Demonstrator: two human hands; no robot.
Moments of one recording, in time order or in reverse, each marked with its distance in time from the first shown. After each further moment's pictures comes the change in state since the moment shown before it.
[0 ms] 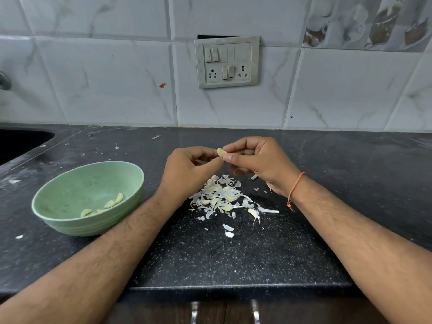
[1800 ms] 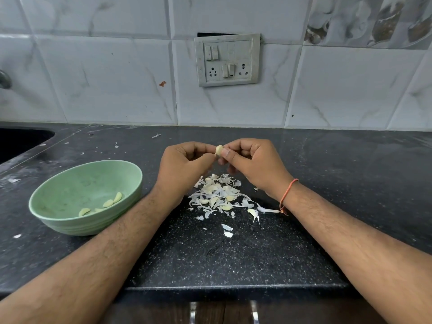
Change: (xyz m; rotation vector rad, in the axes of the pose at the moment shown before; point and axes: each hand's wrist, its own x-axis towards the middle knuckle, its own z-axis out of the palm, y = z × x) left_hand 0.001 0.002 0.000 -0.130 0.067 -0.037; right_hand -0.005 0.003 0.015 -0.217 0.095 -0.196
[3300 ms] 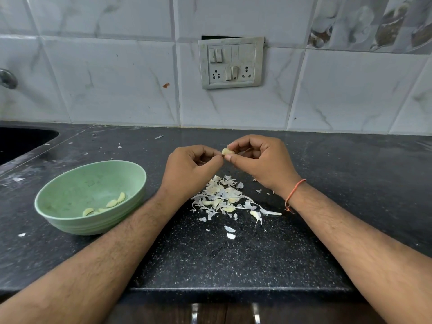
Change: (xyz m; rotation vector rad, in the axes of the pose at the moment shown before) left_hand 0.001 -0.003 0.001 0.167 -0.023 0.084; right_hand 0.007 0.007 -0.009 -0.101 0.072 -0.075
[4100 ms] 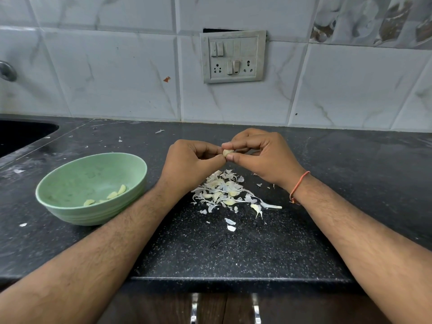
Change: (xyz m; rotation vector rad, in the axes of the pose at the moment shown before) left_hand -0.002 0.001 -0.005 0.076 -0.031 0.030; right_hand 0.002 -0.001 -0.008 -0.110 -0.132 -0.182
